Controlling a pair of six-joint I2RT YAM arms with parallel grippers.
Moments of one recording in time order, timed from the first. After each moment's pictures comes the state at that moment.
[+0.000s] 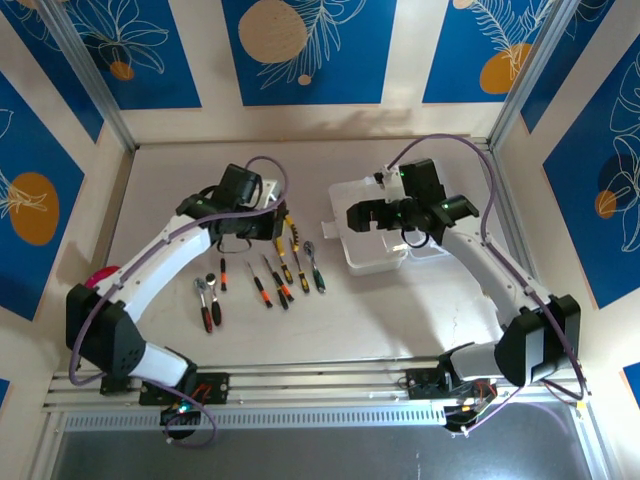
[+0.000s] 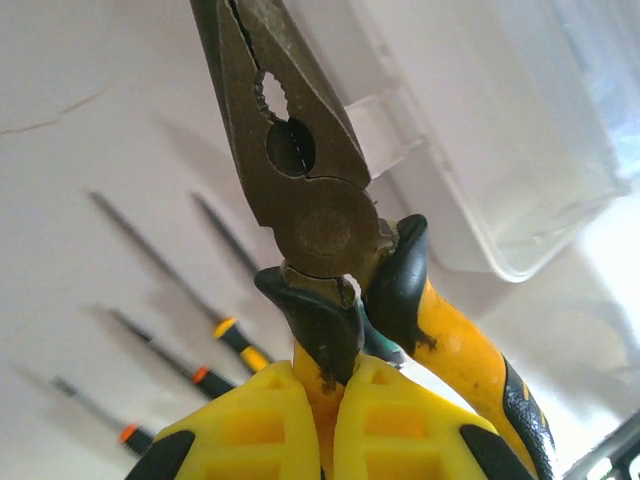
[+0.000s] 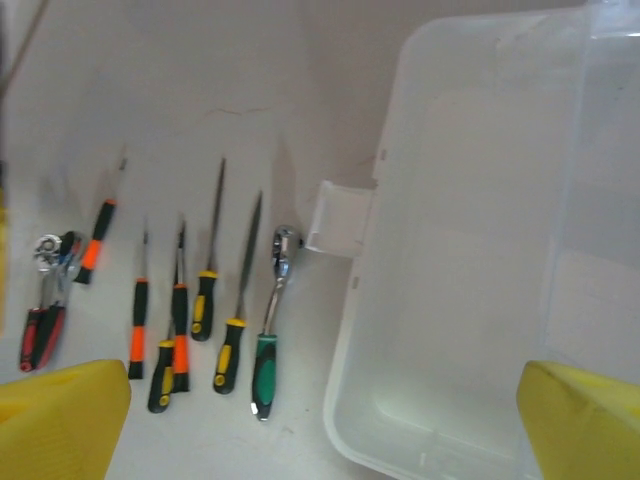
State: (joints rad) left arm -0.53 1.46 1.30 -0.75 0.25 -0.31; right arm 0.36 1.34 1.19 -0.67 -0.35 0.21
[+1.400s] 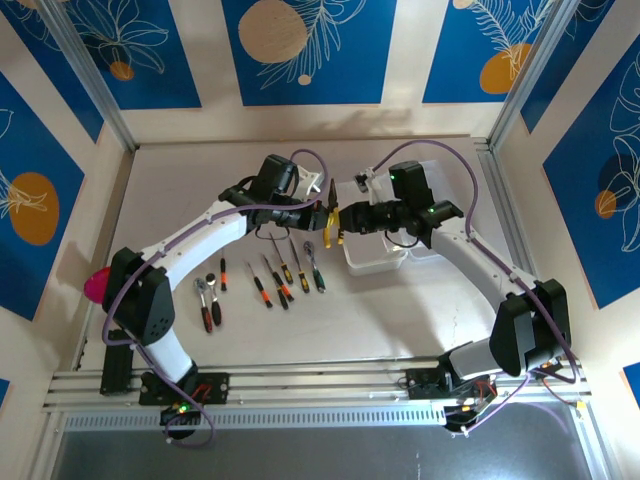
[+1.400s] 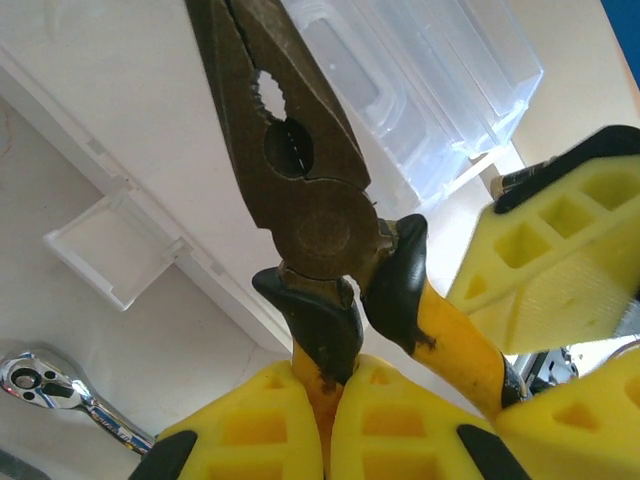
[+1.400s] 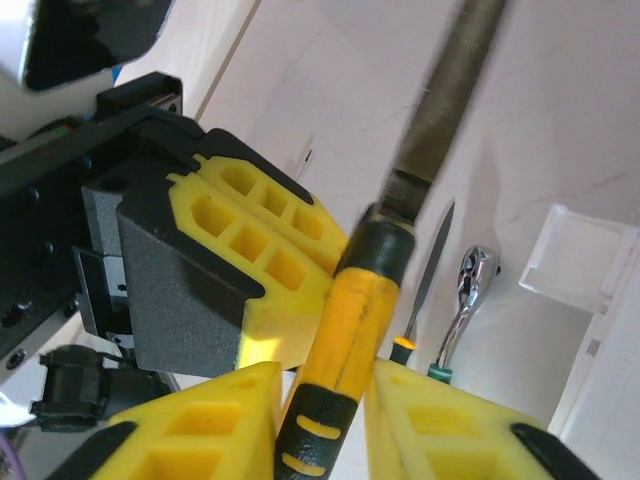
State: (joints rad) left arm -0.62 1.69 1.42 -0.52 0.50 -0.34; right arm 0.39 1.41 1.12 -0.42 -0.69 0.31
